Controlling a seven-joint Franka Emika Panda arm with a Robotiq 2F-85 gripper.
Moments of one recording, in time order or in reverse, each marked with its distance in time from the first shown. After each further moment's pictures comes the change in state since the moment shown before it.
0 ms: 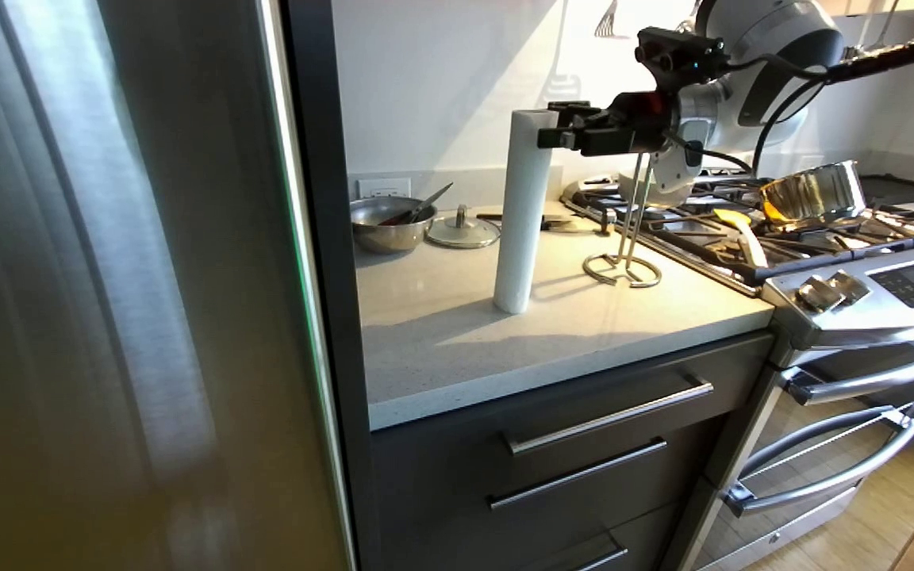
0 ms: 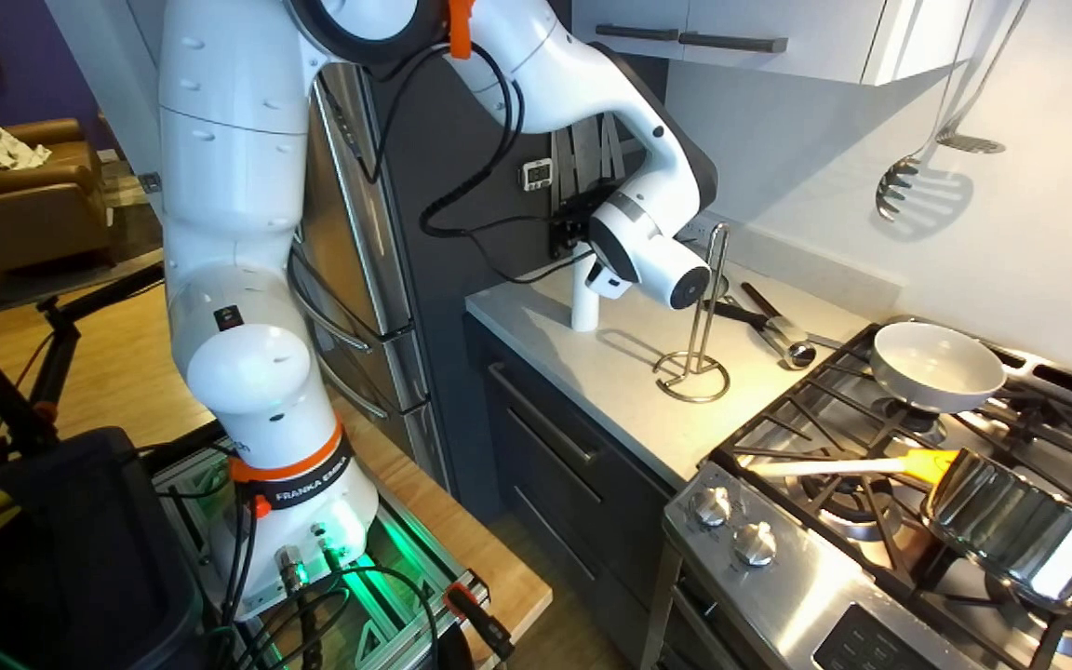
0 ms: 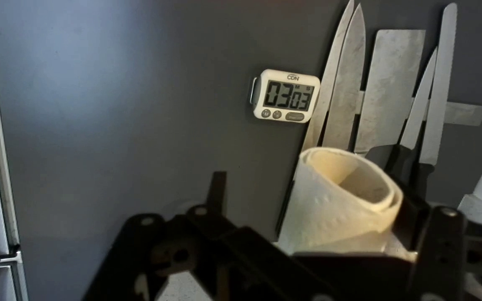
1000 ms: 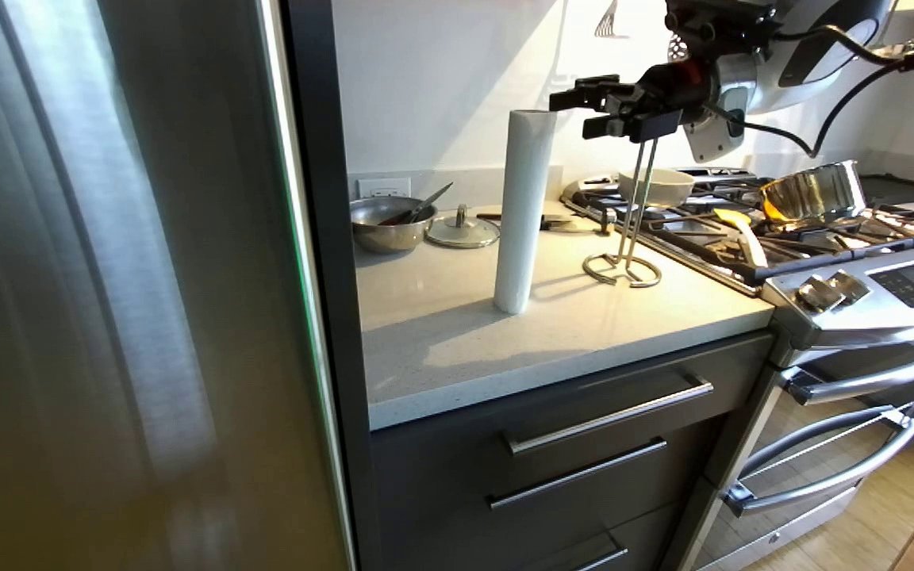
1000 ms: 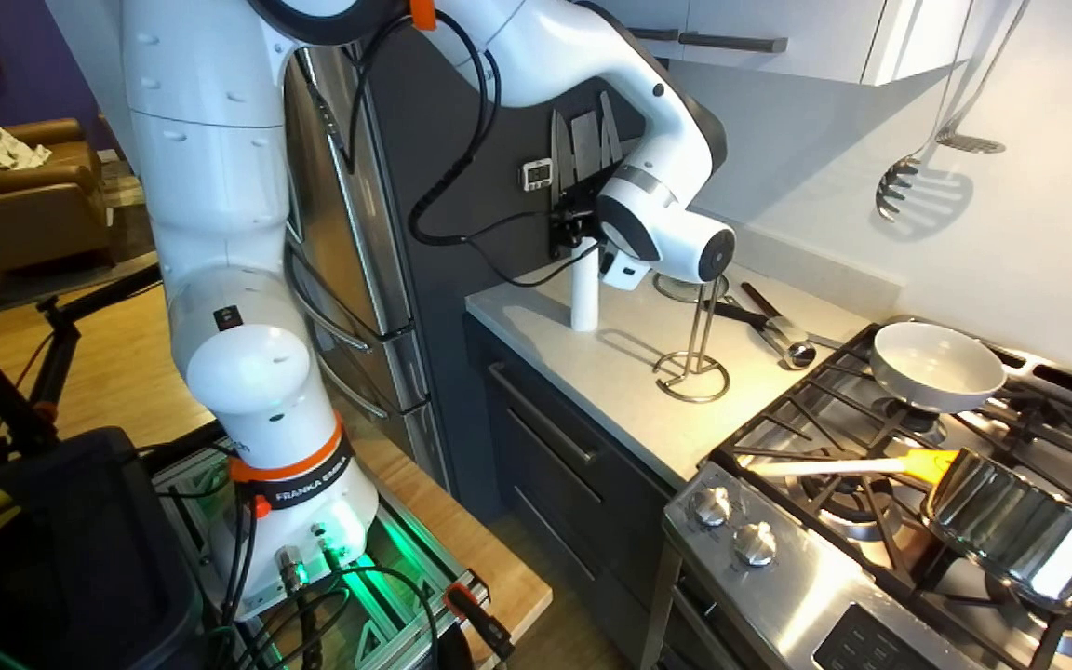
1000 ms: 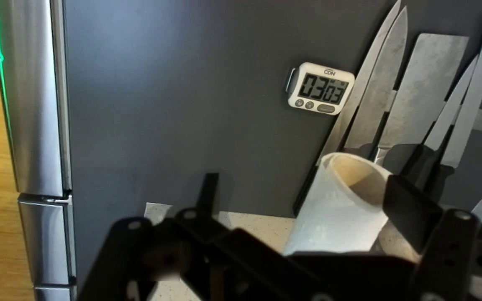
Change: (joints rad) arm -0.003 -0.100 -0.056 -0.005 -0.200 0.002 -0.002
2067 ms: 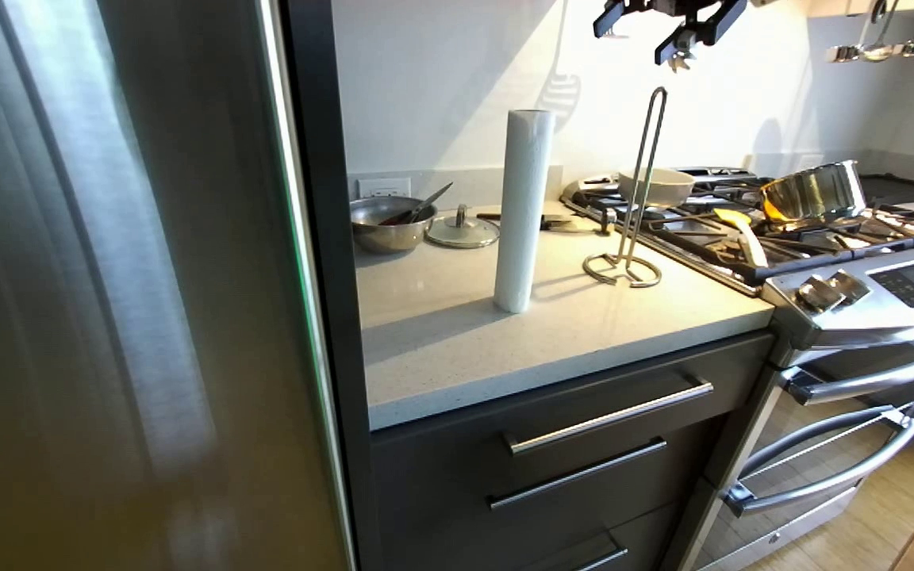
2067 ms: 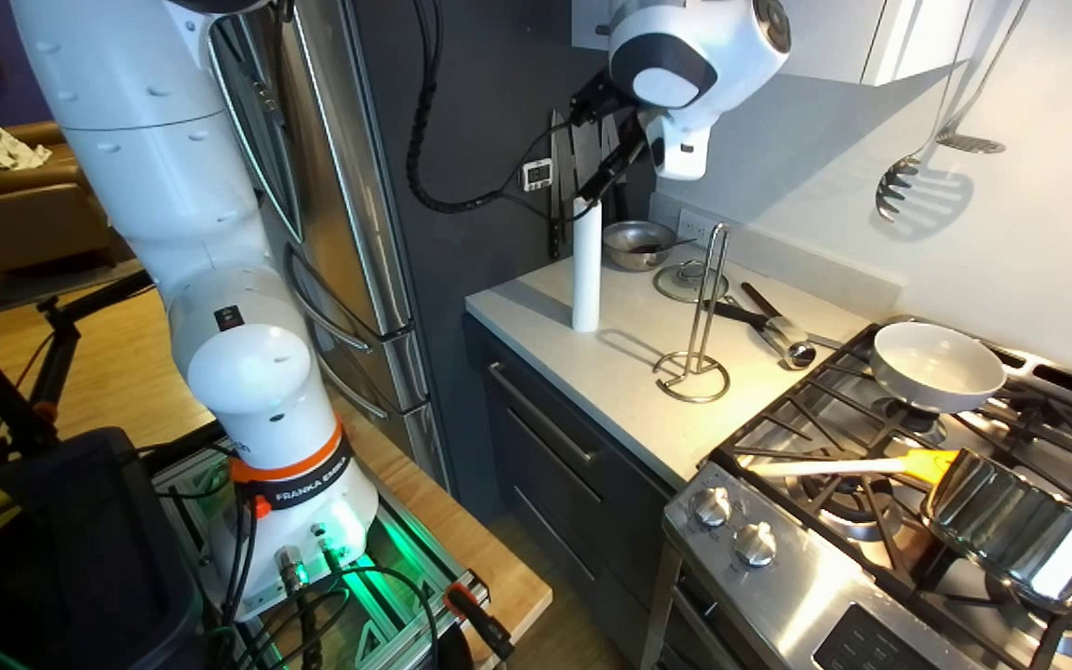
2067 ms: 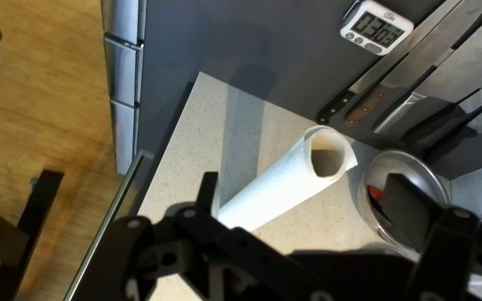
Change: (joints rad) arm 0.008 -0.226 0.017 0.194 -0.562 0.137 0.184
